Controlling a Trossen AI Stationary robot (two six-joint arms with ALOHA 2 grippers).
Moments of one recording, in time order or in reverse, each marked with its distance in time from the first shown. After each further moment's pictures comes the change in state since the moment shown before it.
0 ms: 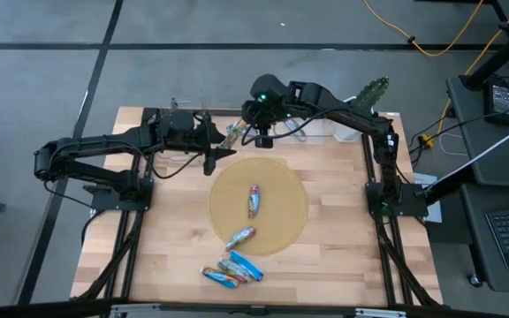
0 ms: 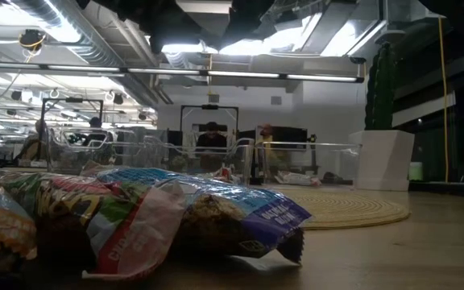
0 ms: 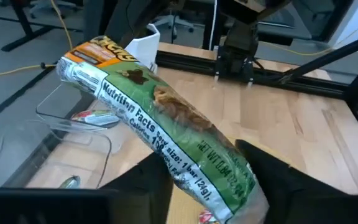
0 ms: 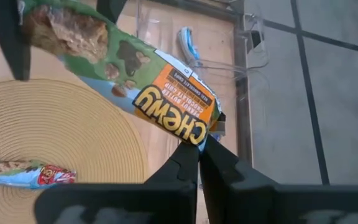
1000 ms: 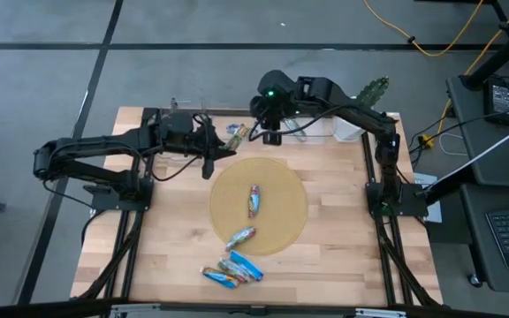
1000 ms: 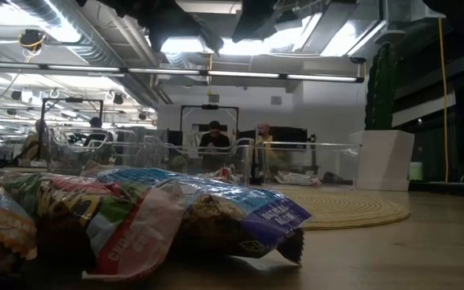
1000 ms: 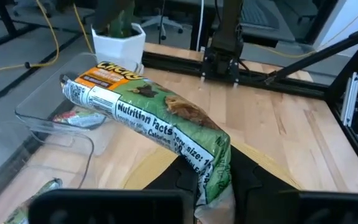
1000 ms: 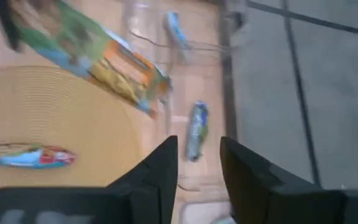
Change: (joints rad) left arm -0.033 -0.013 0.000 -0.001 0.016 -0.027; right arm 0.000 -0.015 0.102 -0.169 0.083 0.032
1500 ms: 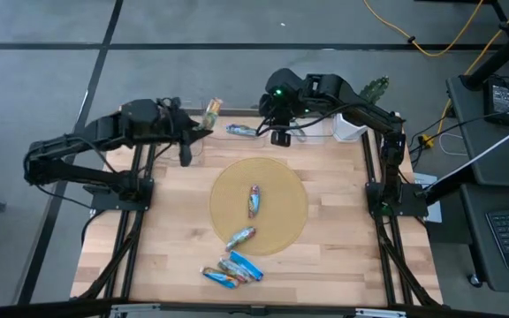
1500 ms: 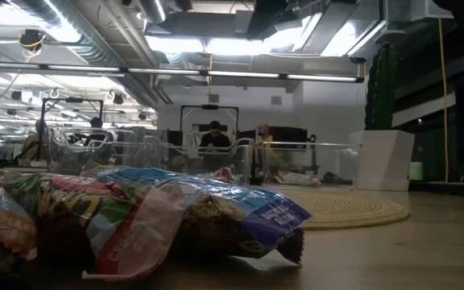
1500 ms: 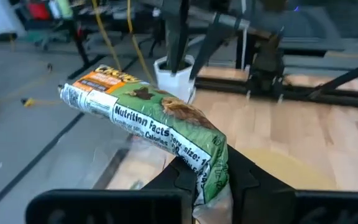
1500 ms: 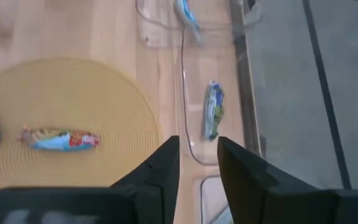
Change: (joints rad) left arm -0.025 -0.161 0.241 -0.370 -0.251 0.112; right arm -0.007 -0.044 -0.005 -0.098 -0.043 0.078
